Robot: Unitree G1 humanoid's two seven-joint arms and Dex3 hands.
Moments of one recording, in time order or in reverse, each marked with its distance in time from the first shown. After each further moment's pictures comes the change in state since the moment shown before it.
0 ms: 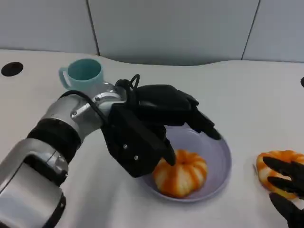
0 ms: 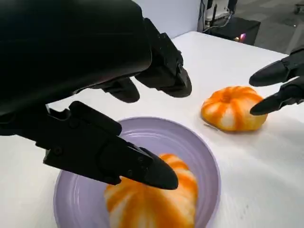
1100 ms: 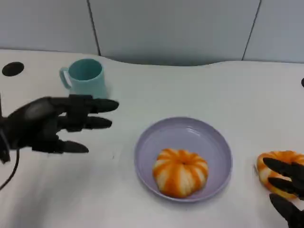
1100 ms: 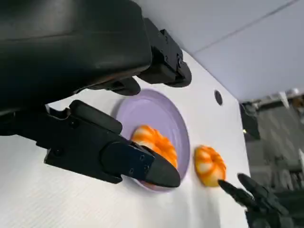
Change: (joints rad) left arm 0.558 0.272 0.559 -0.402 -0.815 0.631 -0.567; right arm 0.009 -0.001 0.000 -0.014 -0.004 0.007 0.001
